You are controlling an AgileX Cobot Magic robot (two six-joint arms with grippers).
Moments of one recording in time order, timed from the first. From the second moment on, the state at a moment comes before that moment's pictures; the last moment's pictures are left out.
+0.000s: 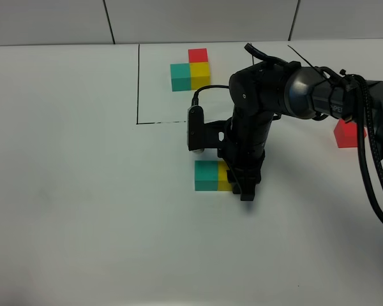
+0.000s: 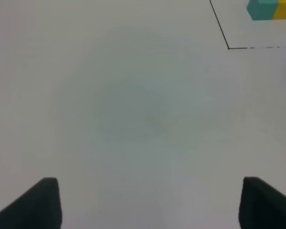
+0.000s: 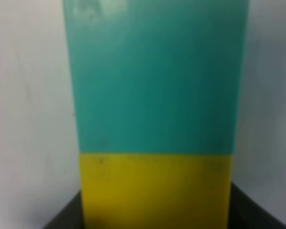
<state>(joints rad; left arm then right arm) -0.04 0.00 -0.50 0.02 1.04 -0.03 0.57 2.21 -1.52 0.07 0.92 -1.00</state>
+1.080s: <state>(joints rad) -0.04 0.00 -0.50 0.02 1.04 -0.03 0.57 2.20 -1.52 0.03 0.88 -0.96</state>
